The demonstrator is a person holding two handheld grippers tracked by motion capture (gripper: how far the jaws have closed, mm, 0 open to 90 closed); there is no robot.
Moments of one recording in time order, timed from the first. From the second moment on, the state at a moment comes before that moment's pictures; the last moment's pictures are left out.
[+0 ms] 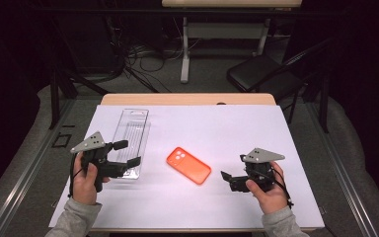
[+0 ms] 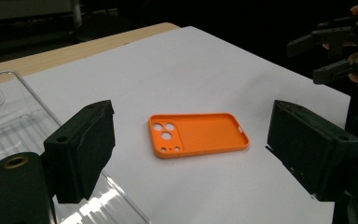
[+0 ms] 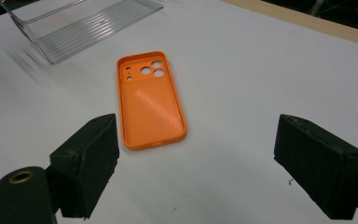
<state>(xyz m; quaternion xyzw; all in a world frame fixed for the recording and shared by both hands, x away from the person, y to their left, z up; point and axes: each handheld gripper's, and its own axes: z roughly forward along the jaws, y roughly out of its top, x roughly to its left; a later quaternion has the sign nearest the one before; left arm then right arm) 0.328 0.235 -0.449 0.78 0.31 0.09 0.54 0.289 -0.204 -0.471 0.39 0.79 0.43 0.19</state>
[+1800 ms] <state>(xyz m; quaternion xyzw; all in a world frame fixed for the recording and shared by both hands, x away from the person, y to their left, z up) 0.376 0.196 -0.444 0.79 0.36 0.06 0.49 0.391 -0.129 -0.471 0.39 0.87 0.29 0.10</state>
